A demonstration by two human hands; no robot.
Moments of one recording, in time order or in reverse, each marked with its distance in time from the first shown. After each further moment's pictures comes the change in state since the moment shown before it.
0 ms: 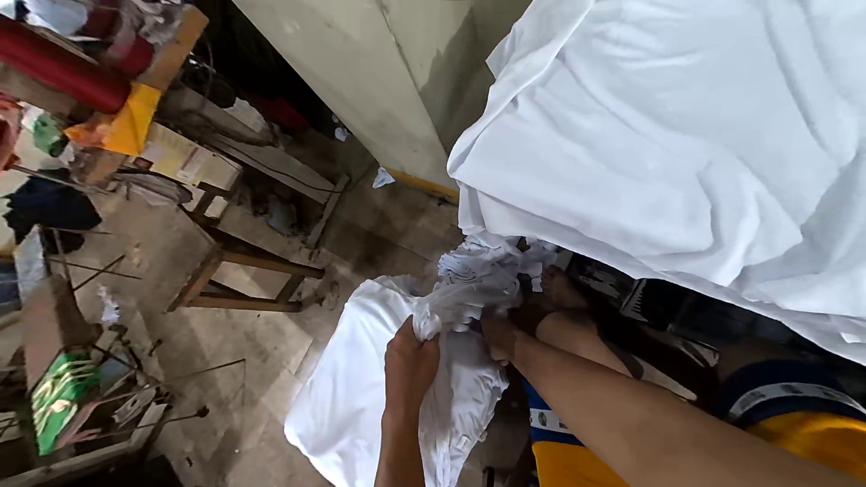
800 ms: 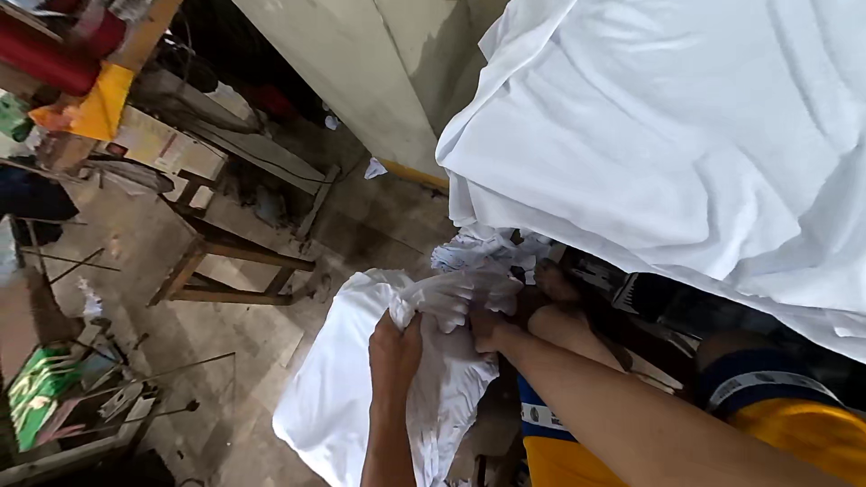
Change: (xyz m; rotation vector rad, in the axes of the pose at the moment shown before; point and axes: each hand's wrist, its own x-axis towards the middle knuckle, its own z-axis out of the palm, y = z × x) left_hand 0.006 -0.006 0.005 -0.052 0.118 0.007; right_hand -0.011 -0.007 -0.009 0.099 -0.007 -0.010
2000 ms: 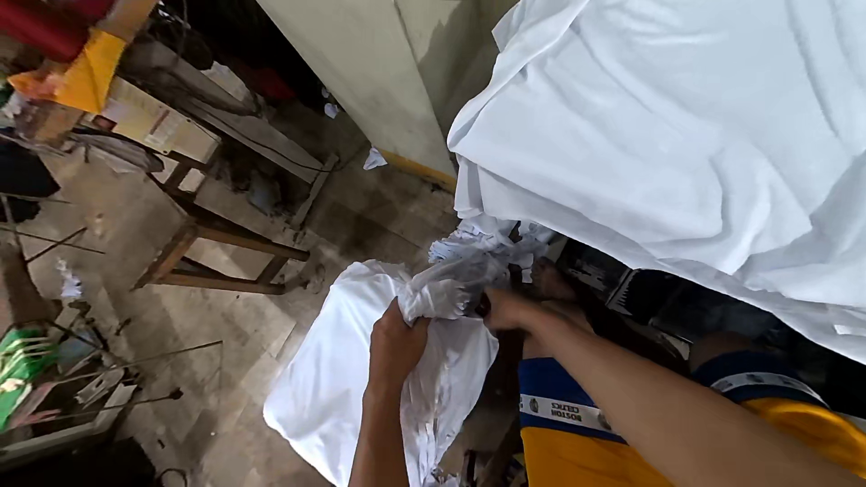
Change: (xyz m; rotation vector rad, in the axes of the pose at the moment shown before) left_hand 0.000 -0.005 -0.001 0.033 -0.122 0.128; right_hand -0.029 0.019 -0.052 0.177 0.090 -0.079
